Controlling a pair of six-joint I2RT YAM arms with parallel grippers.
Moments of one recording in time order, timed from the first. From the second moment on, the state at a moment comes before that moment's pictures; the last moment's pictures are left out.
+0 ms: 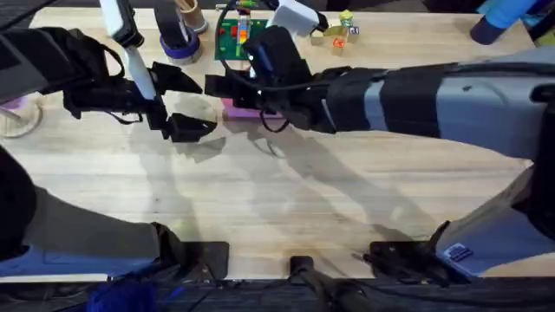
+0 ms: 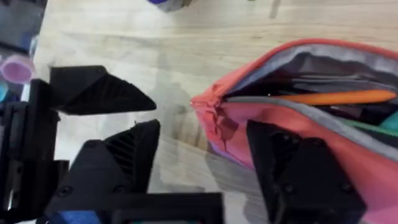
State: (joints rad) left arm 0.38 1.66 1.00 -0.87 0.94 1.45; right arm 0.81 1.86 1.13 0.10 0.03 0.76
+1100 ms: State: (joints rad) left arm 0.38 1.66 1.00 -0.80 0.95 1.45; right arm 0.81 1.72 1.13 -0.03 0.06 0.79
